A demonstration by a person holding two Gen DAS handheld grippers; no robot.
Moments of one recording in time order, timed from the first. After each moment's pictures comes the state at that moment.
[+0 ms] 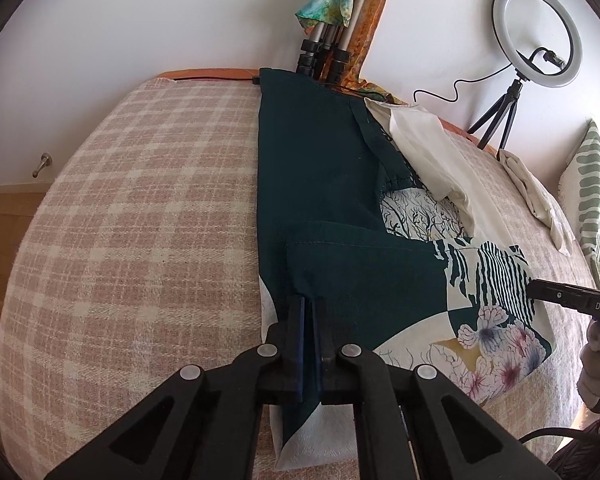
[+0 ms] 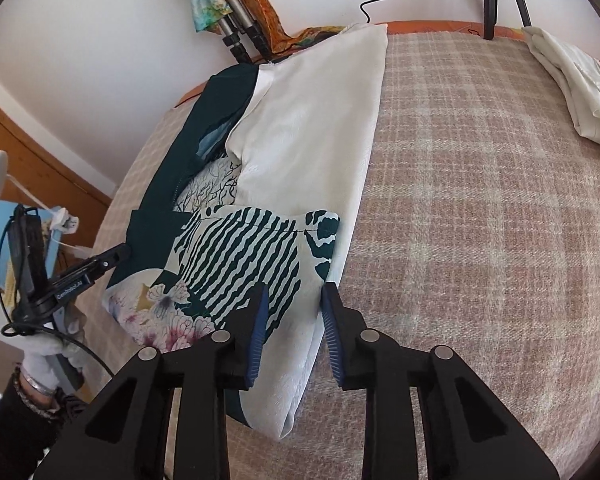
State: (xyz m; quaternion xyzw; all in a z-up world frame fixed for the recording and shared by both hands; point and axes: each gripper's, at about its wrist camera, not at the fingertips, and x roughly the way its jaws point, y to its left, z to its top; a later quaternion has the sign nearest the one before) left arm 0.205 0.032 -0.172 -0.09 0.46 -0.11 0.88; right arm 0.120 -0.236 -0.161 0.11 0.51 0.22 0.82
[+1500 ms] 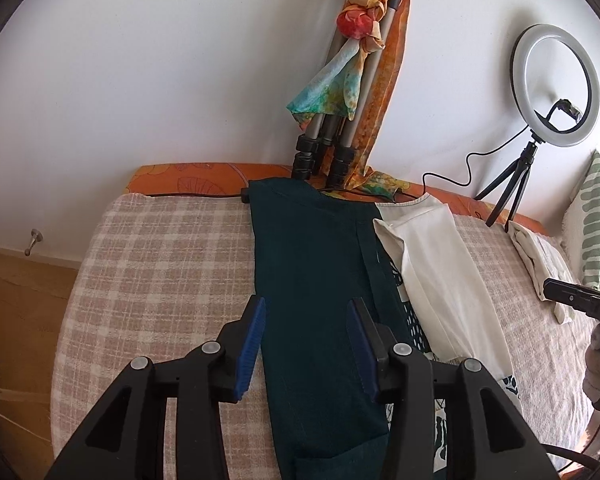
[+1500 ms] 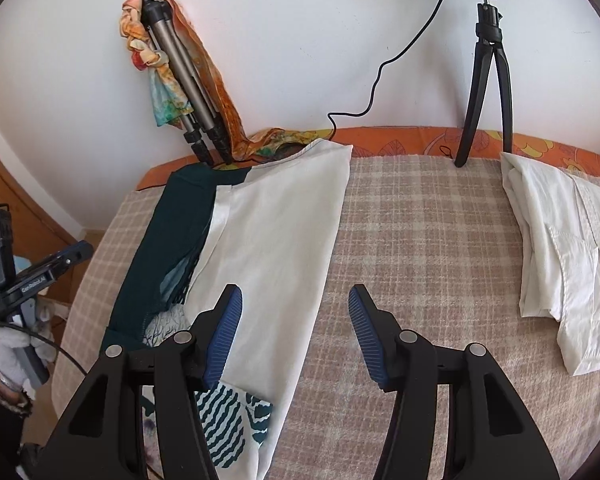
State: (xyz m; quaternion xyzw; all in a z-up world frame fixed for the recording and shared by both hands) left arm 0.342 0.036 -0.104 -0.07 0.42 -0.12 0.90; right arm 0.236 -0.269 -0.082 0.08 0.45 0.15 0.87
